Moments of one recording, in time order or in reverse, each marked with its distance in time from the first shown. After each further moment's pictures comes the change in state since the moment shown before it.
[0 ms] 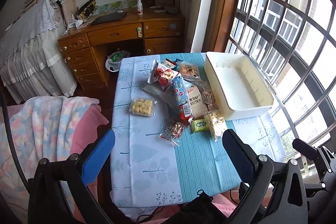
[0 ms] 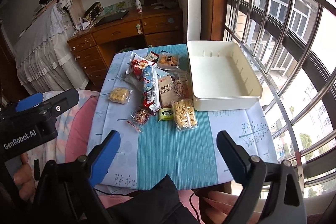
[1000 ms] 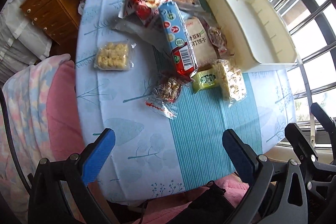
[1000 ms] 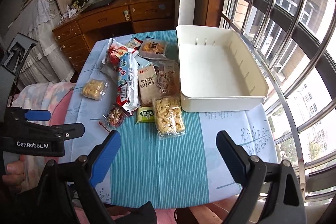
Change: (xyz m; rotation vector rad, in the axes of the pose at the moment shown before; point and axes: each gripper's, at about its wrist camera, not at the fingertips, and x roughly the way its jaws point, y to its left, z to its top) left arm 0.193 -0.008 0.002 0.054 0.512 -0.086; right arm 0.096 -0.020 0.014 -0.039 0.082 -0.072
